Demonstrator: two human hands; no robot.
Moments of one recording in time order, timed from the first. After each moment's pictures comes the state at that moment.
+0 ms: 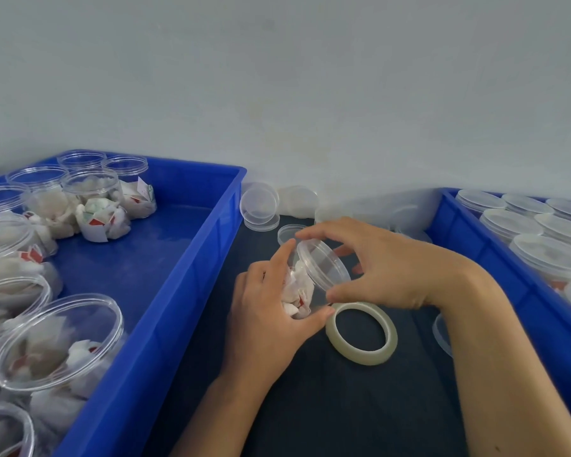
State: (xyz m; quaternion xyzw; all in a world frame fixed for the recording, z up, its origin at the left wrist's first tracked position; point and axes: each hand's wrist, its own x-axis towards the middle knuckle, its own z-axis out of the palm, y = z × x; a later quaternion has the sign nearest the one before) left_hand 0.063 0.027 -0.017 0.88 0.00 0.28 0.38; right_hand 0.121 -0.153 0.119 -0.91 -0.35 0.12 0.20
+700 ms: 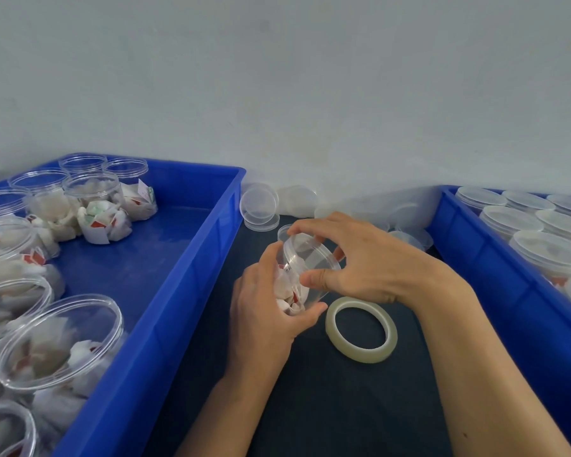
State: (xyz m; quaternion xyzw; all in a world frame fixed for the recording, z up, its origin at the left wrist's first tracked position) left_hand 0.067 0.024 -0.017 0.86 0.03 0.27 0.42; right_hand 0.130 -0.138 0.103 -0.92 -0.34 0.02 0.20
